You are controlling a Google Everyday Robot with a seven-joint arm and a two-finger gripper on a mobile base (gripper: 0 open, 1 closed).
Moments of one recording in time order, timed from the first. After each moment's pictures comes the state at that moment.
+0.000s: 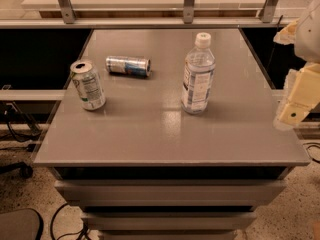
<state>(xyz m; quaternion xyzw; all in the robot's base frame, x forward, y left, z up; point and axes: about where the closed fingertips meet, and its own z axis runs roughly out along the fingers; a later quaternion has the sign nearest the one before) 0.438 -0.215 0.983 -0.60 0.78 -0.04 0.17</state>
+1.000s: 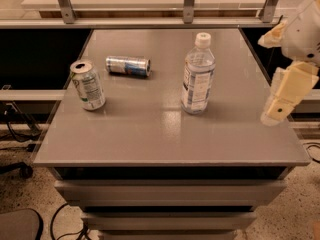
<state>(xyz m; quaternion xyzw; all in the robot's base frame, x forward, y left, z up) 0.455 -0.202 0.971 -0.62 0.76 0.01 0.19</state>
